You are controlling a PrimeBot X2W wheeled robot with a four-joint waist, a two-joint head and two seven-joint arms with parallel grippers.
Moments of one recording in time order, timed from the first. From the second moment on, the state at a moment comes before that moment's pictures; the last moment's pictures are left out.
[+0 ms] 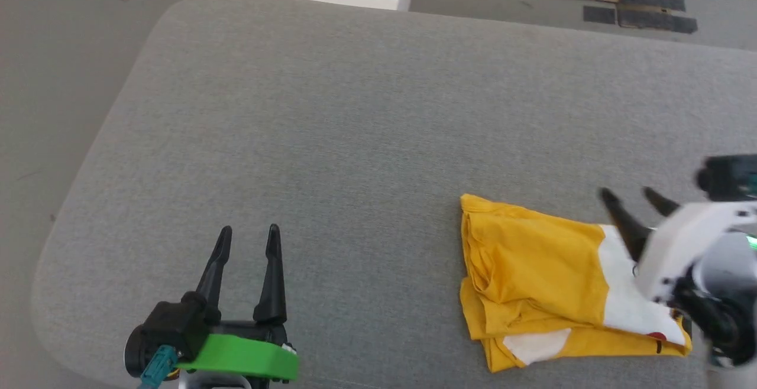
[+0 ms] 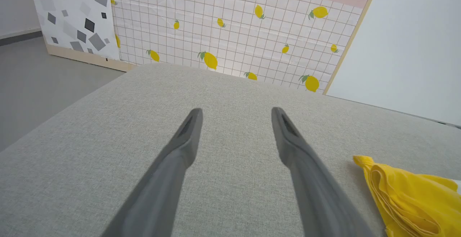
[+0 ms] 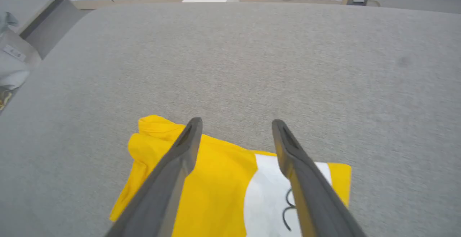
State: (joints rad) left arm 0.06 0.06 -0.14 -0.08 -0.26 -0.02 -0.26; right arm -0.18 -0.12 -0.12 -0.13 0.32 0.13 0.69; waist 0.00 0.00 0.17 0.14
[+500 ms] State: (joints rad) left arm 0.03 0.06 -0.13 -0.09 -0.23 -0.04 -0.26; right arm -0.09 -0.11 -0.33 -0.02 0.25 0.13 0.73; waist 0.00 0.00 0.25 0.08
